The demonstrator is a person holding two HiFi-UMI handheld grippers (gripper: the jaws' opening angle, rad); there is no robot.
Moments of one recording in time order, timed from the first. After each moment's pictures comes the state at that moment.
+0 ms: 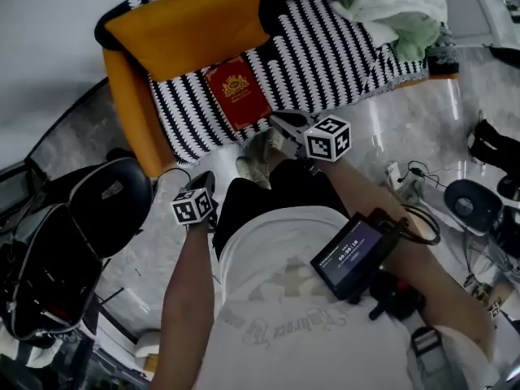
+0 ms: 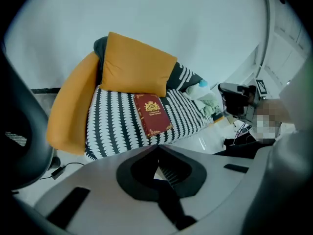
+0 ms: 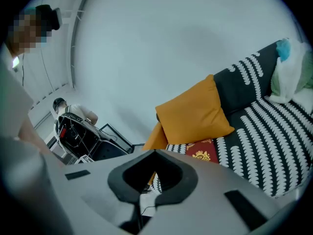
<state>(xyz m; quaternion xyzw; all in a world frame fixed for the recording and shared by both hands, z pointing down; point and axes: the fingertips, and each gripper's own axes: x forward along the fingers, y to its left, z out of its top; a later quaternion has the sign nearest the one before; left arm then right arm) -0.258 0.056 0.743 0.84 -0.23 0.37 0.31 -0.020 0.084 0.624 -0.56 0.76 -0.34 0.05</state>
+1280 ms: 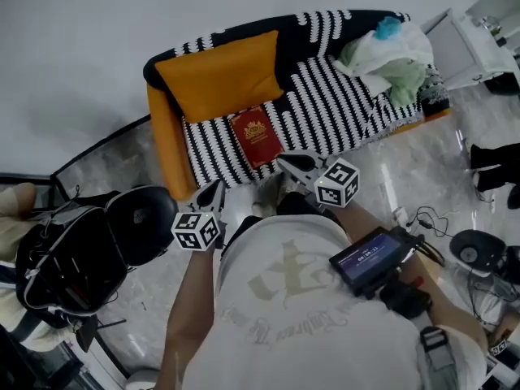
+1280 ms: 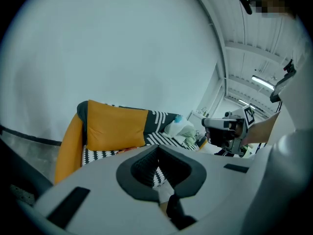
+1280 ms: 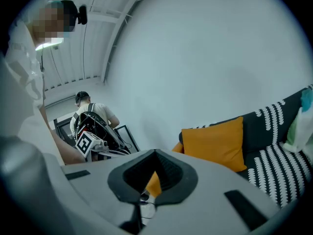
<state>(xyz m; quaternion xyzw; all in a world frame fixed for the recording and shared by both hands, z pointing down) -0.237 0.068 0.504 0.95 -0.19 0.18 0.17 -0.093 0.143 0.460 -0.54 0.82 -0.18 0.04</state>
